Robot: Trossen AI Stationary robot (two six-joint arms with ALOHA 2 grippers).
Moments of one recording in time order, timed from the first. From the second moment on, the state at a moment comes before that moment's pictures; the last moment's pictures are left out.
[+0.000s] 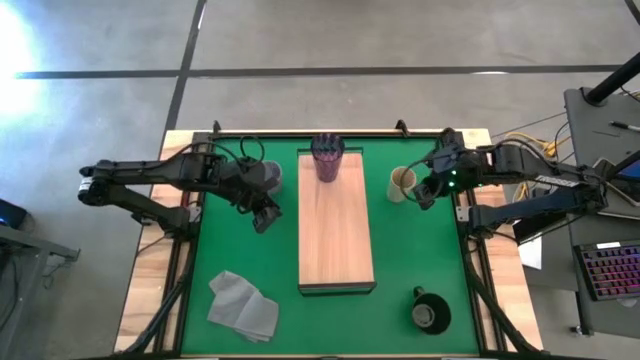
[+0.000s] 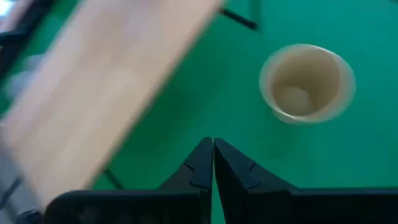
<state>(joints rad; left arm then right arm) 0.01 1.20 1.30 -0.93 0.07 -0.58 -0.11 0.95 1.17 -1.17 0.10 0.80</state>
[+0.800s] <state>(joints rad) 0.01 0.94 1.07 -0.93 -0.08 -0.74 -0.21 0.87 0.97 -1.22 0.29 1.15</state>
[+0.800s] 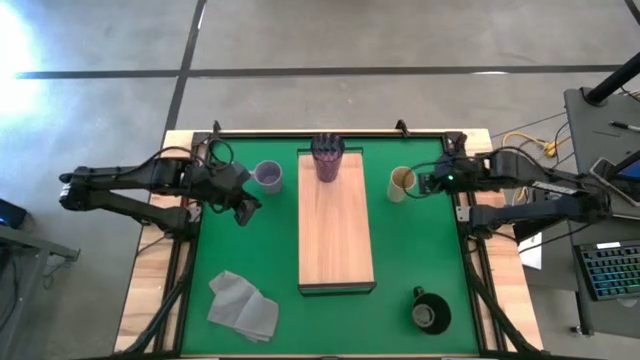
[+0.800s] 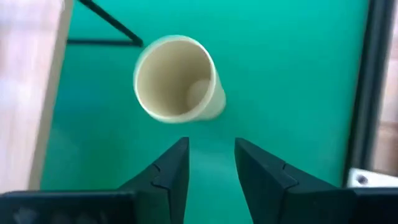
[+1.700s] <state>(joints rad) 0.01 0.91 1.02 -0.90 -0.09 -0.81 -0.51 1.25 0.97 -1.07 0.15 0.82</state>
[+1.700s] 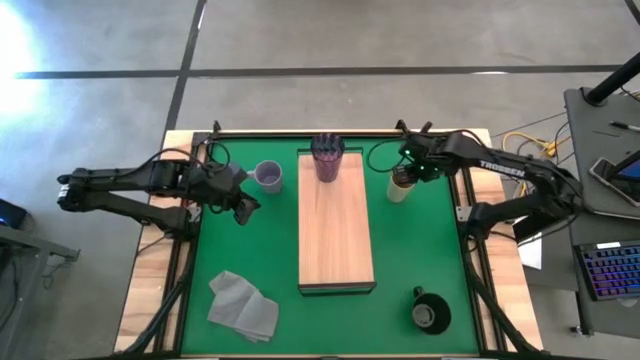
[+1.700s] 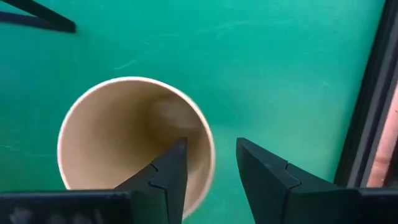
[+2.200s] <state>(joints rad) 0.01 0.91 1.02 -0.90 -0.10 -0.83 -0.51 1.35 0.96 -1.03 0.16 0.69</state>
